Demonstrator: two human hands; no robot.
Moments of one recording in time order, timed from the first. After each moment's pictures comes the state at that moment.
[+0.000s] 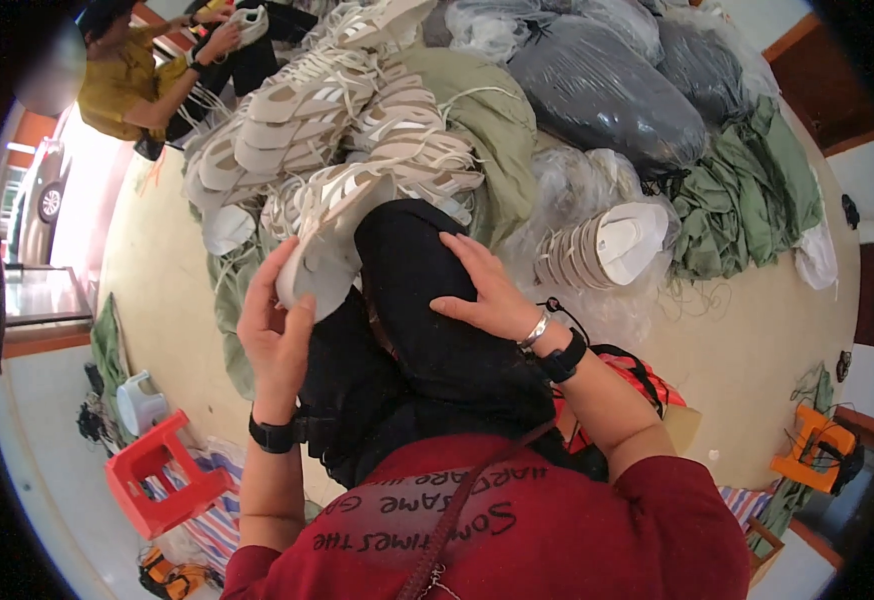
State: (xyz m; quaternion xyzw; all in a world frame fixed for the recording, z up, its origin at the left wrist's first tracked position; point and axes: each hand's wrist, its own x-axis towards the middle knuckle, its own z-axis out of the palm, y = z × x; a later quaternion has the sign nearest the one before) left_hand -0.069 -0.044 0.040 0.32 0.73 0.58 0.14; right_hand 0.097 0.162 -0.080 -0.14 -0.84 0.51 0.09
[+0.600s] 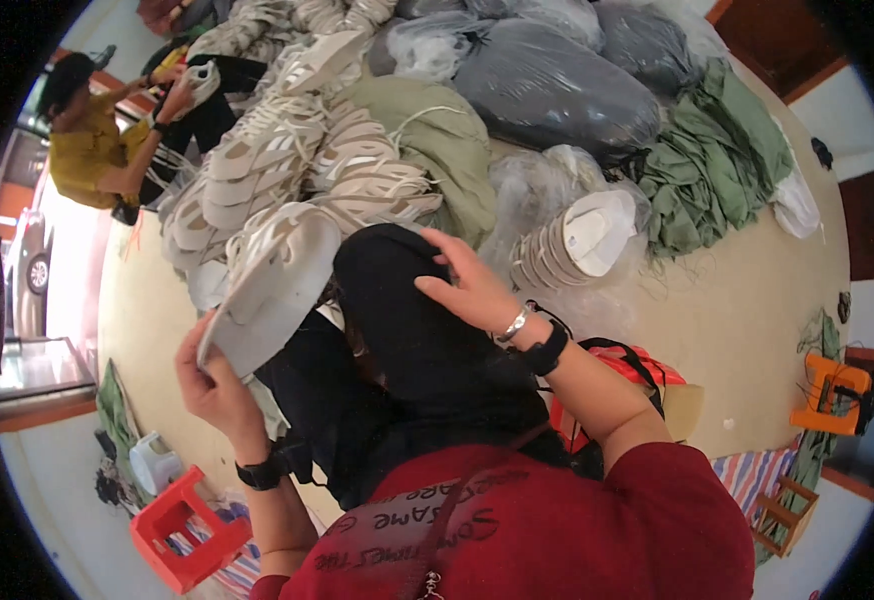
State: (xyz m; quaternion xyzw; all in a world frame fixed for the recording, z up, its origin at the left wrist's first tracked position) left_hand -0.090 -0.061 0.038 0.30 0.76 0.56 -0.08; right_hand 0.100 0.179 -0.061 -0.23 -0.74 0.61 0.15
